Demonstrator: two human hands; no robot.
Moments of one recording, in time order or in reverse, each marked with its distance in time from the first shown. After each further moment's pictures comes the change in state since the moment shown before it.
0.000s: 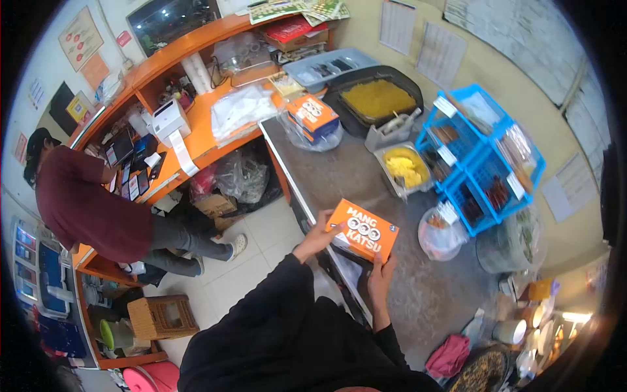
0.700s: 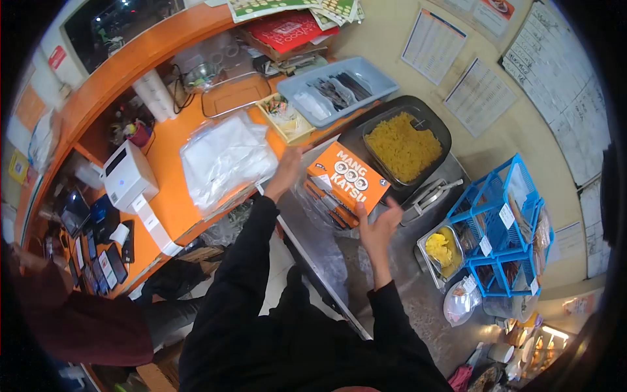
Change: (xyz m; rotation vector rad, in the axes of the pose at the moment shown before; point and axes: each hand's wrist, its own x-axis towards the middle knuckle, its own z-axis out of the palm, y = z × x) left_hand 0.447 0.011 -0.296 0.138 0.003 0.334; right_hand 0.310 -0.110 0.327 -0.470 0.152 -0.339
